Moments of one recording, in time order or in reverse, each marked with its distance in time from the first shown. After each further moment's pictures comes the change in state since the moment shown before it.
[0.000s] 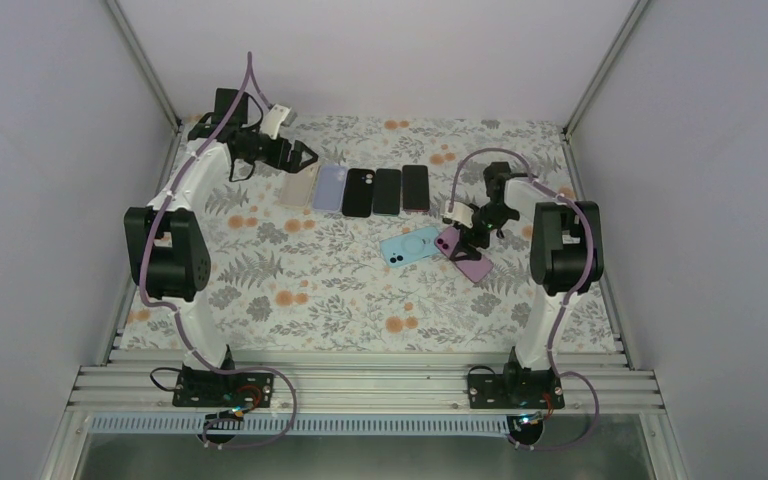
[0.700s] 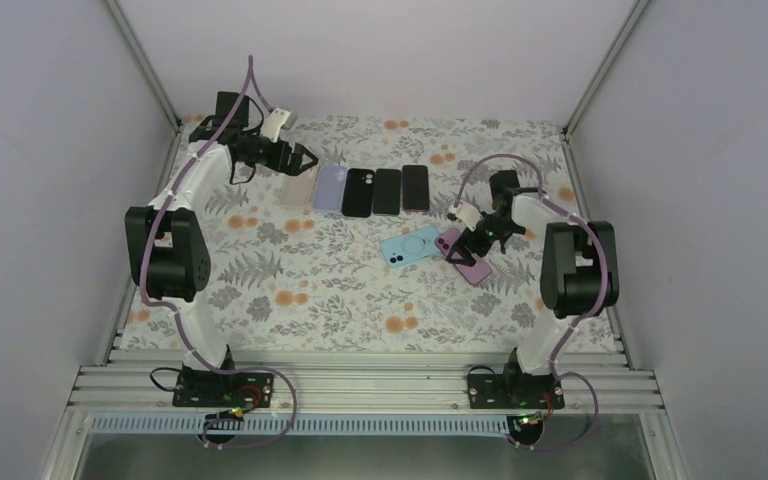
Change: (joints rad) left arm 0.000 0.001 -0.022 0.010 0.001 -0.004; right arm 0.003 -0.144 -0.161 0.102 0.009 0.397
